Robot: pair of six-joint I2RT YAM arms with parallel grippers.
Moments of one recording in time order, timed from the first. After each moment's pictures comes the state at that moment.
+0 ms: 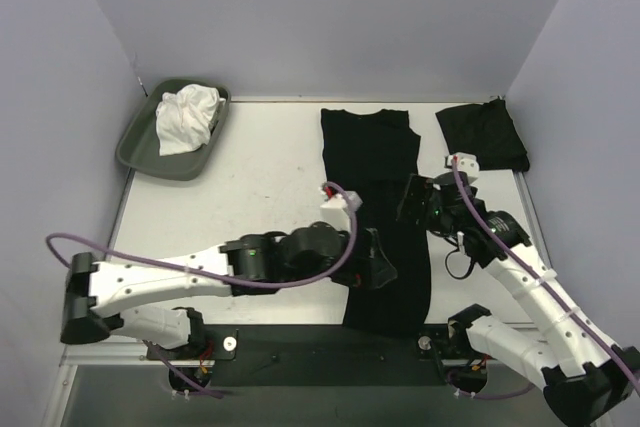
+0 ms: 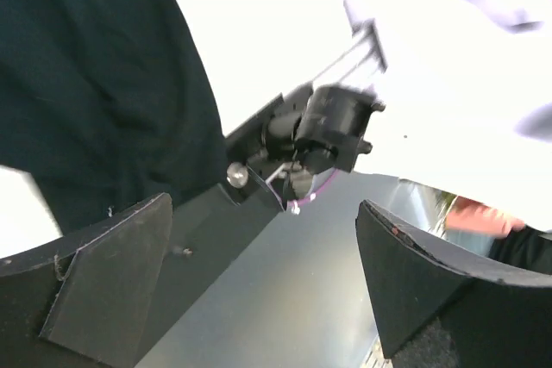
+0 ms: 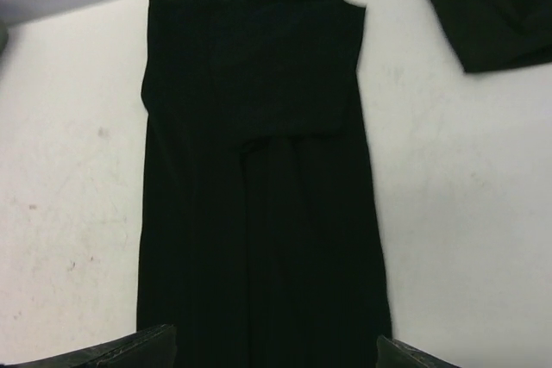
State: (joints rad) left arm -1.38 1.35 1.17 -0.33 -0.20 -1.01; right arm 0.48 0.87 0.90 -0.73 0.29 0.52
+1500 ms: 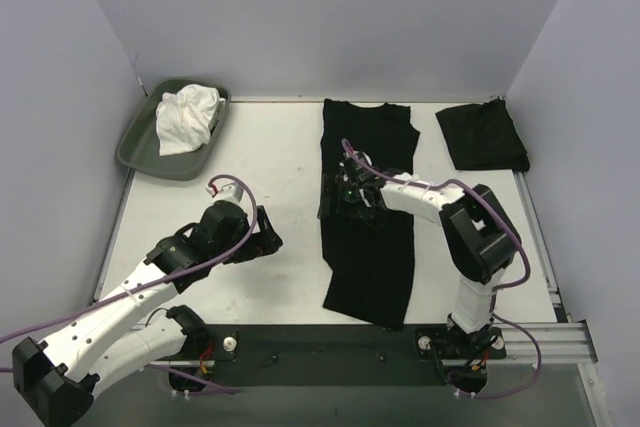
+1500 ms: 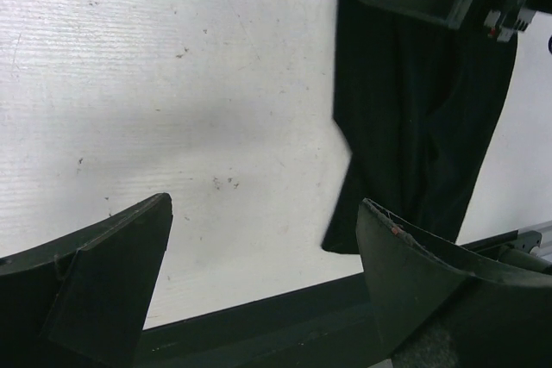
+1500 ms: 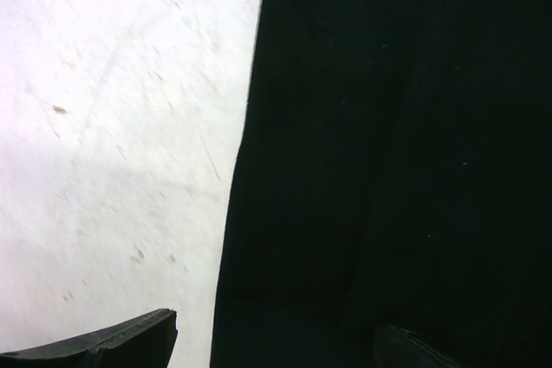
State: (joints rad) left arm -0.71 0.82 0.71 -0.66 -0.15 -0.85; right arm 0.62 1.80 1.08 -0.31 -0.10 0.60
